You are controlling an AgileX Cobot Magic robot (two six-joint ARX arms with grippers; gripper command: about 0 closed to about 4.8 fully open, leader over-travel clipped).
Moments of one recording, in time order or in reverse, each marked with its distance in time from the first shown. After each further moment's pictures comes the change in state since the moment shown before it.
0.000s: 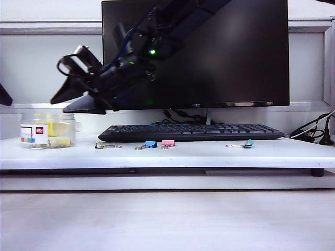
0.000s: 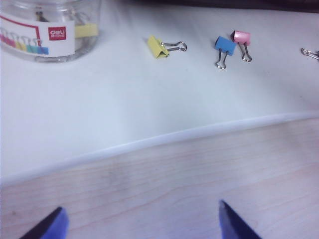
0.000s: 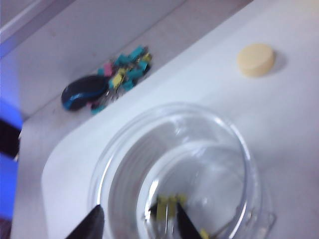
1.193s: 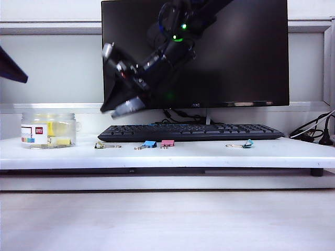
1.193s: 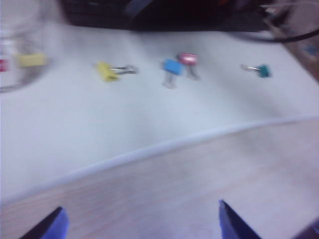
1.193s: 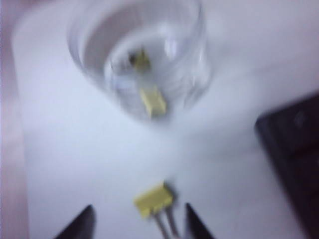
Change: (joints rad) left arm 0.000 -0.001 0.000 0.087 0.153 -0.018; right arm -0.109 -0.109 -0.002 -0.539 0.002 -0.592
